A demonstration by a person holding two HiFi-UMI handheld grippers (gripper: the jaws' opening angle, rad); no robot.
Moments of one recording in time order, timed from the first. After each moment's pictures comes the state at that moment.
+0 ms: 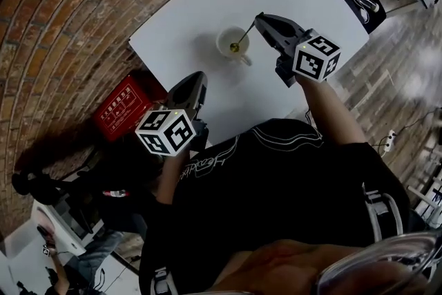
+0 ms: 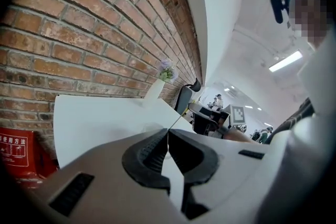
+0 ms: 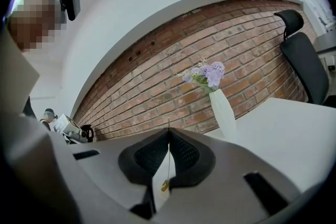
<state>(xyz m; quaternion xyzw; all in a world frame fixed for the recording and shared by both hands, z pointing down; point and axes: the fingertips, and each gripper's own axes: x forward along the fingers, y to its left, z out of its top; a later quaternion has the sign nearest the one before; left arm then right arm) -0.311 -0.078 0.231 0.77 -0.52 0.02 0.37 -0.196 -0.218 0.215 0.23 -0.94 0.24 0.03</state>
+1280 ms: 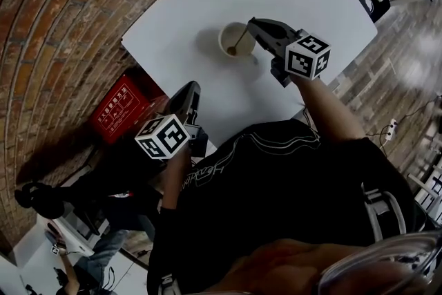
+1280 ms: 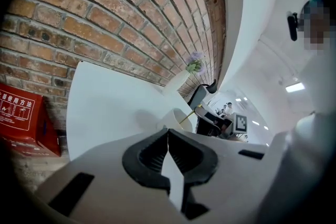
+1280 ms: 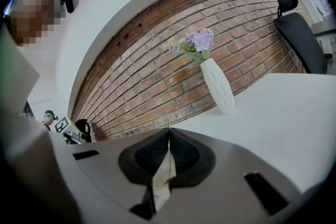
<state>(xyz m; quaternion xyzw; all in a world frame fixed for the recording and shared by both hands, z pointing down) -0.350 -0.074 0.314 0.70 -0.54 -0.01 0.47 -0.223 -0.229 0.303 0.23 -0.93 0.28 0.07</state>
